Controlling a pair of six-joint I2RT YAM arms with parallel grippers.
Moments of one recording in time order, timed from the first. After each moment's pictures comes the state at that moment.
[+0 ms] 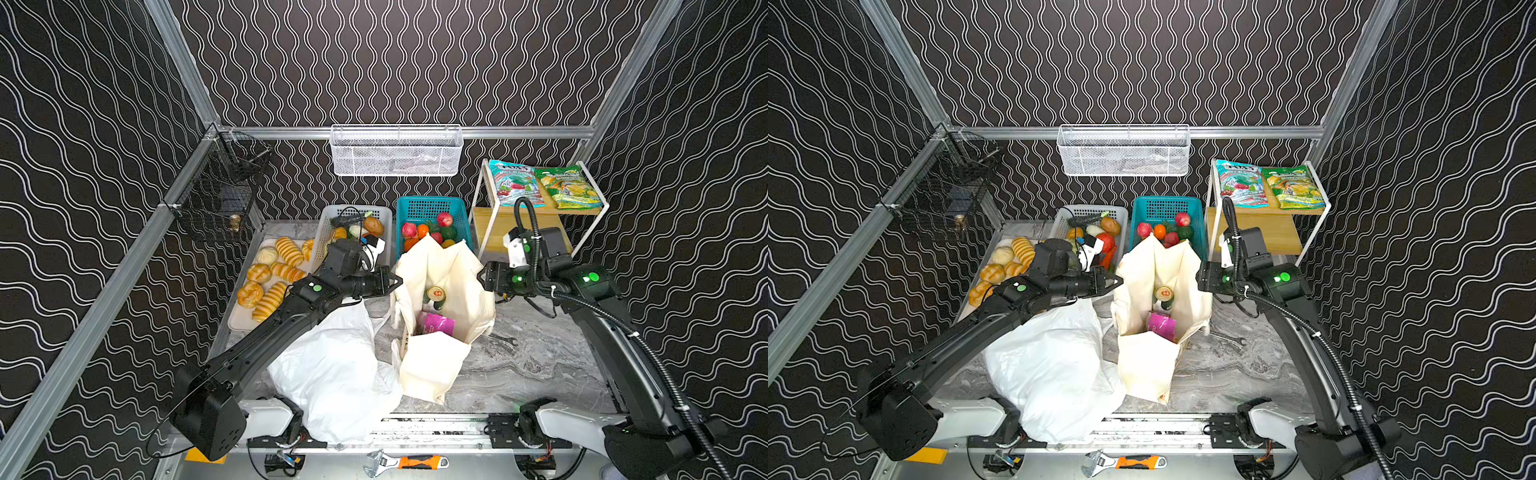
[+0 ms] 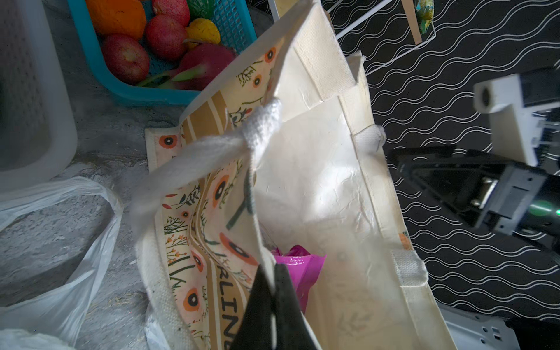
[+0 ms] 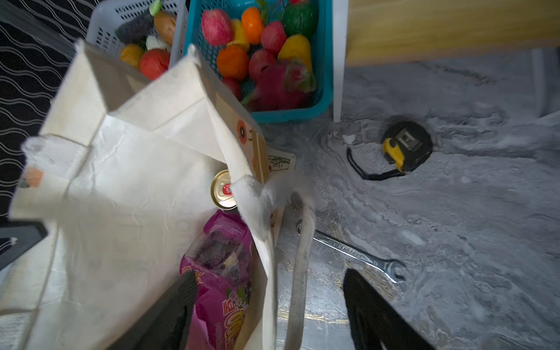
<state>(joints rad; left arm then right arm) -0.56 1.31 1.12 -0.35 0.46 -0.68 0.32 1.22 1.39 -1.08 -0.09 0.37</state>
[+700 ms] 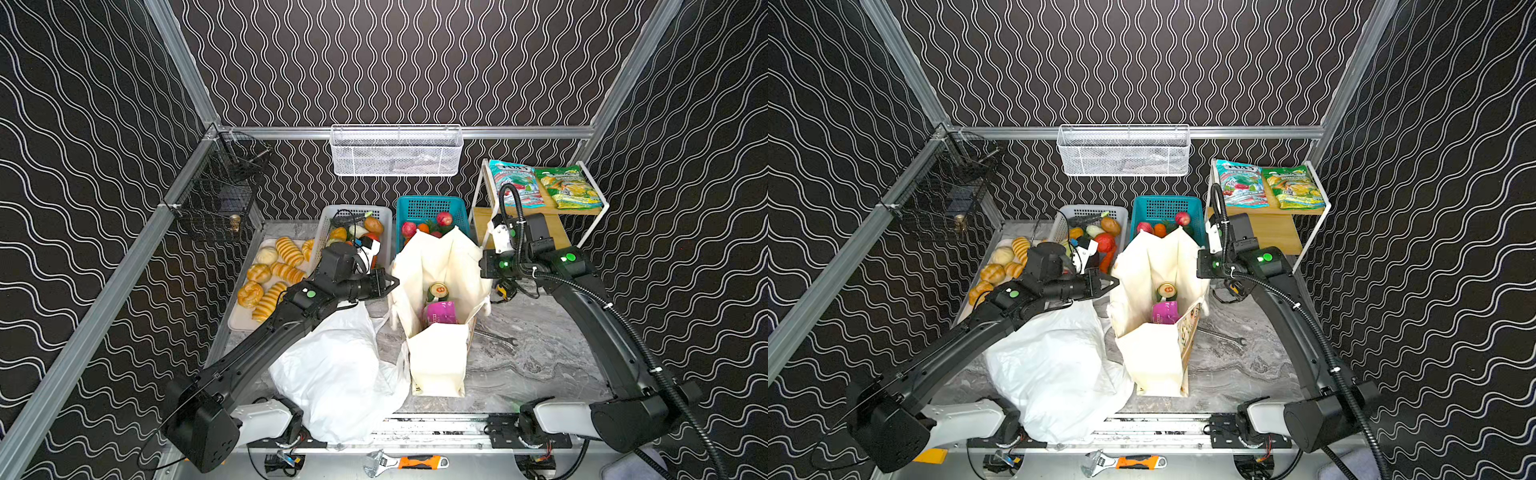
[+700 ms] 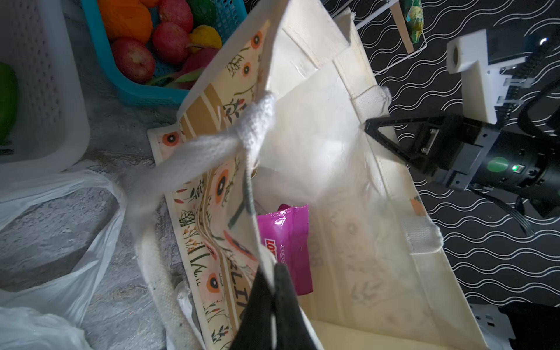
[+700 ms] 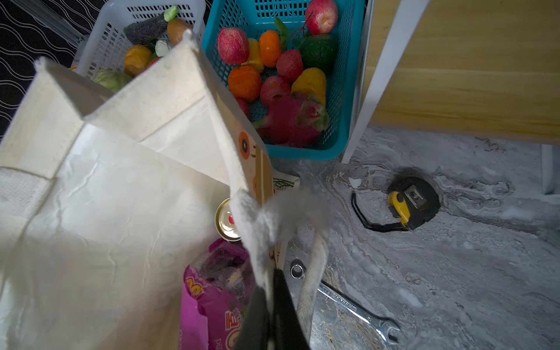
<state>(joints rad) -0.56 1.25 1.08 -0.35 0.45 -0.70 0.32 1.33 1.48 -0.98 -0.07 0.22</state>
